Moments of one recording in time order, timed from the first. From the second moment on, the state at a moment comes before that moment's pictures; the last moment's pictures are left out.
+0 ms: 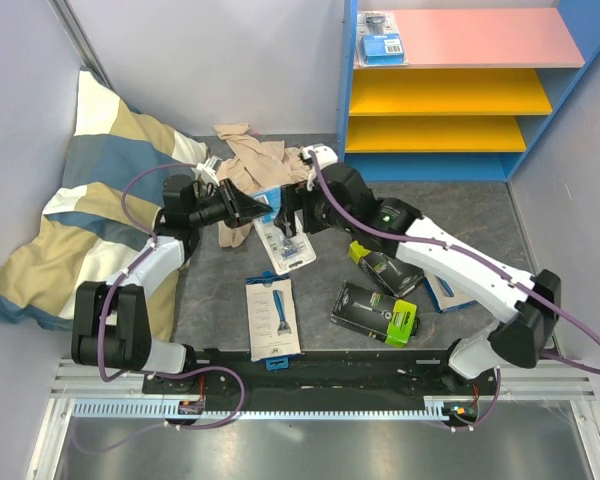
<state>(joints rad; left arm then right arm) -0.10 1.40 0.79 0.32 0.90 -0.91 0.89 1.54 1.50 -0.47 0.10 0.43</state>
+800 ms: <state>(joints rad) -0.12 1.55 0.87 0.91 1.06 -1.26 0.58 1.26 0.85 0.05 -0.50 0.70</state>
